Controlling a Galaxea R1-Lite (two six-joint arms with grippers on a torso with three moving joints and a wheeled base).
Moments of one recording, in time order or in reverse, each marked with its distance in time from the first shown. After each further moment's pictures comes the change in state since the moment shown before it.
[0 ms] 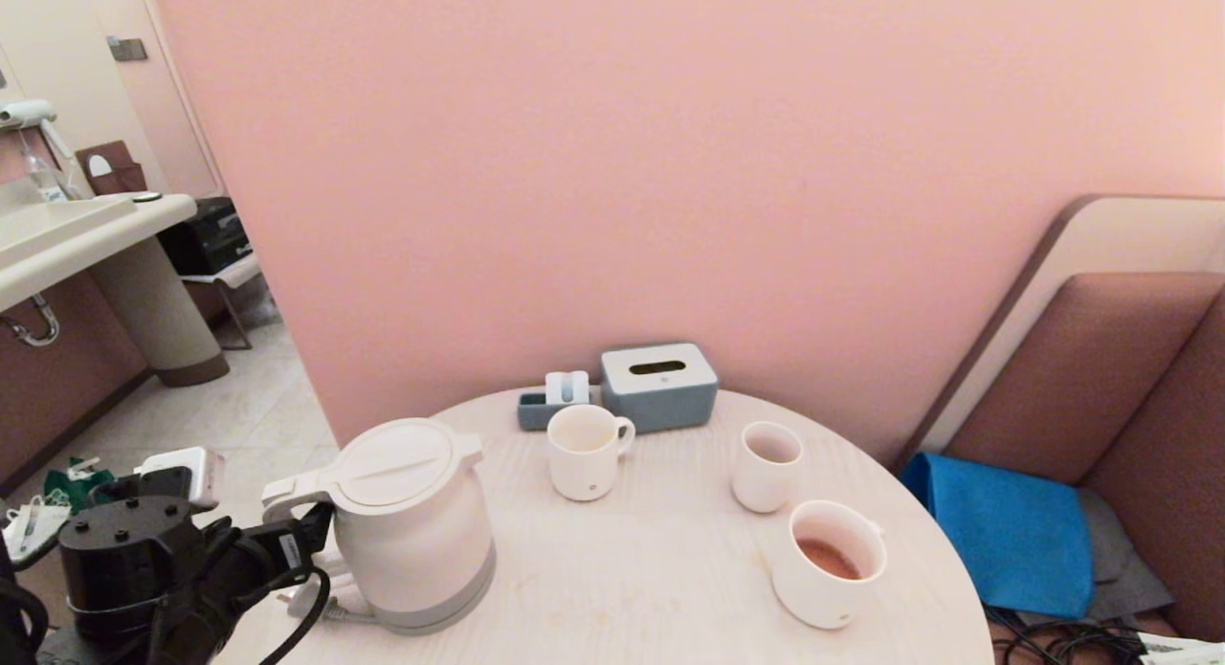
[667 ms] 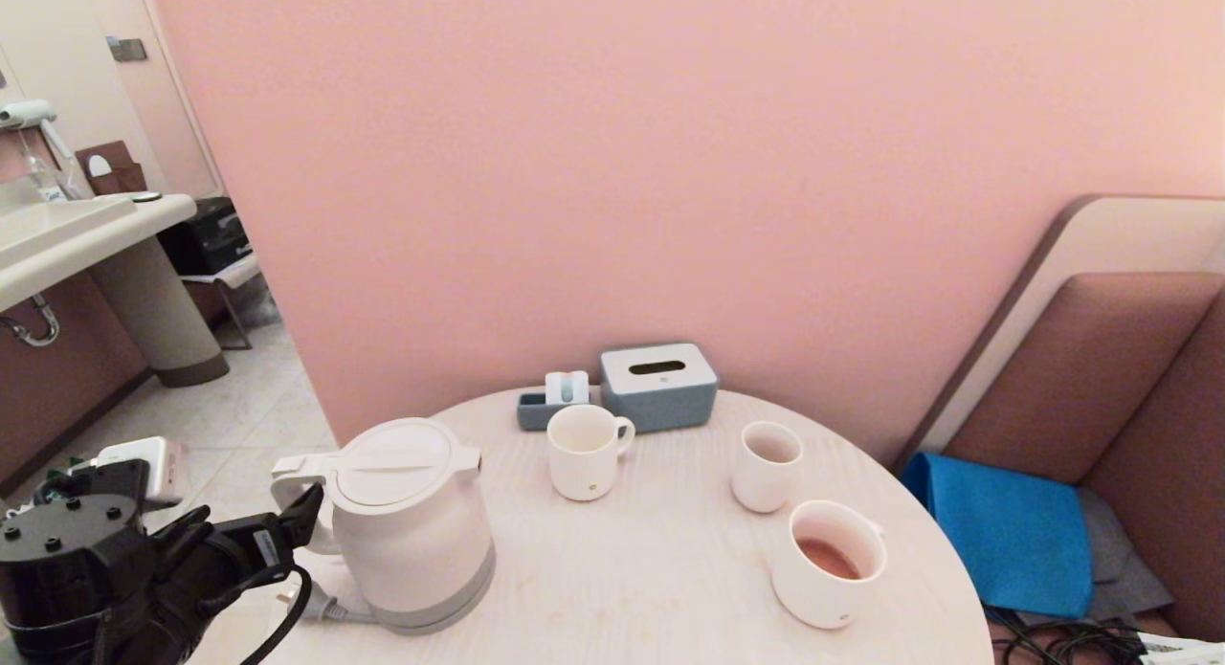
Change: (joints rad) left arm -0.003 -0.176 0.001 0.123 0.001 0.002; right arm 0.000 0.000 0.000 0.000 0.000 0.000
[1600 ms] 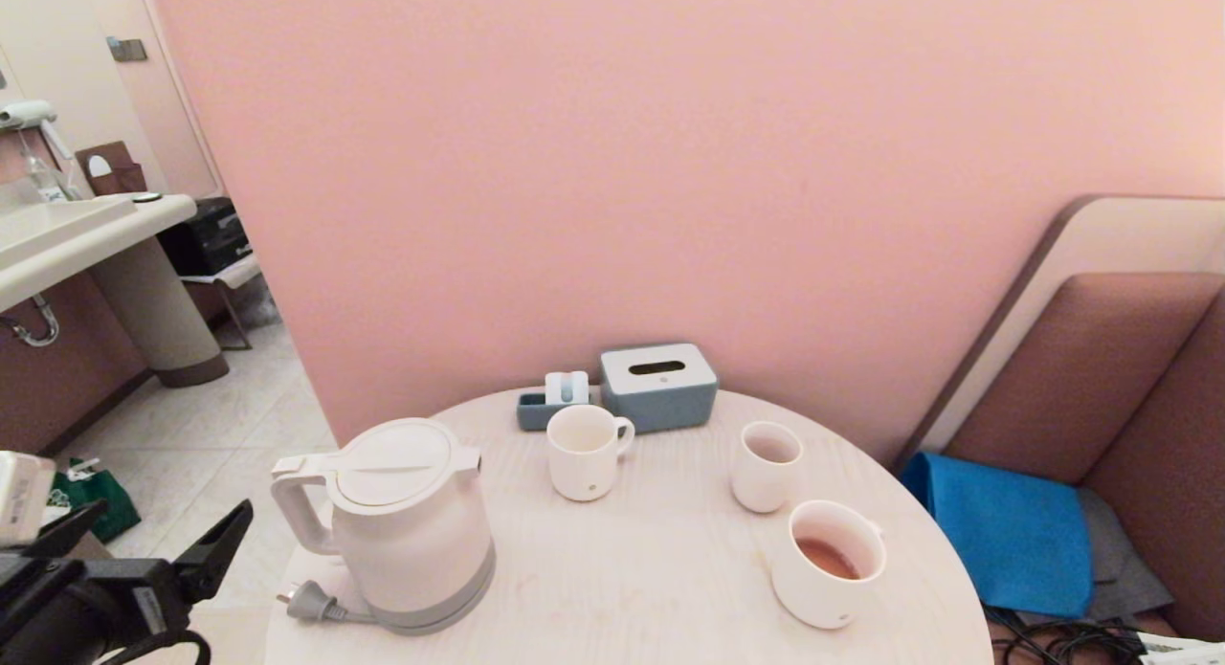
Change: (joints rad) left arm -0.033 -0.657 -0.099 0.622 -0.024 0.220; right arm 0.000 0.000 0.000 0.000 0.000 0.000
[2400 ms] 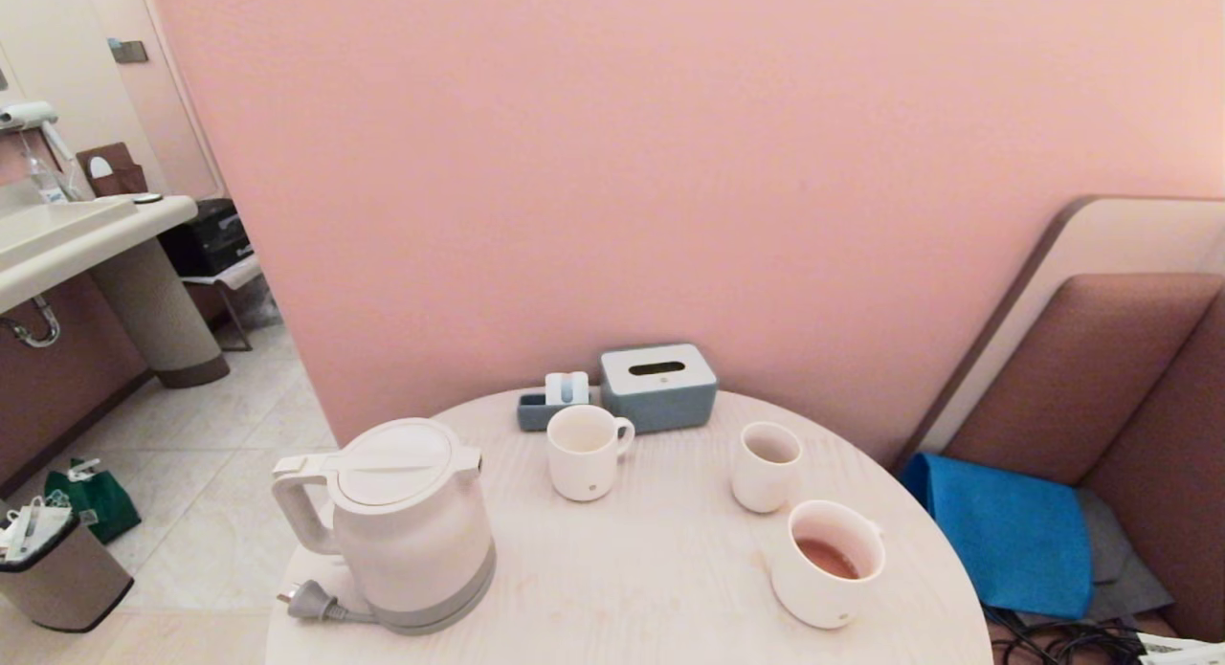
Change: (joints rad) left arm 0.183 -0.842 -0.199 0.879 -0.214 0.075; right arm 0.000 0.000 0.000 0.000 0.000 0.000
